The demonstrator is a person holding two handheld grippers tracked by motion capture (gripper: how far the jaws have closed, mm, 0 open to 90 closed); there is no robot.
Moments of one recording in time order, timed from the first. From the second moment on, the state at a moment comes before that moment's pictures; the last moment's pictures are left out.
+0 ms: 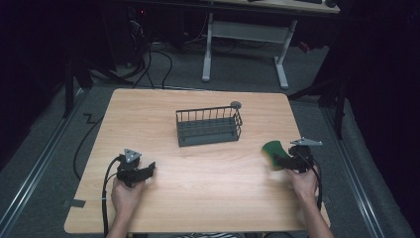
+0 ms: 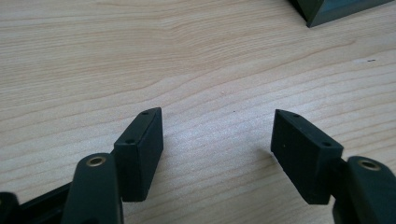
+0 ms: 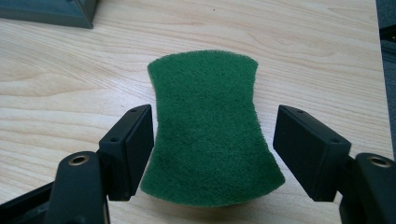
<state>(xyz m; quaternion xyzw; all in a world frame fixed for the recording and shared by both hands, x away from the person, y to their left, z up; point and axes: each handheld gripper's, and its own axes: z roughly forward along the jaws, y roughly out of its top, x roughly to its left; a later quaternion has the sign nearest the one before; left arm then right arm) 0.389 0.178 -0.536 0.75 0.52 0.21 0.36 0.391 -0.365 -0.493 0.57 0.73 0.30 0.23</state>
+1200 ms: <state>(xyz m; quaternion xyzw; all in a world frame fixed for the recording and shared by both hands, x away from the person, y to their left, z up) 0.389 0.178 -0.536 0.75 0.52 0.21 0.36 0.422 -0.355 -0.506 0.57 0.76 0.24 0.20</state>
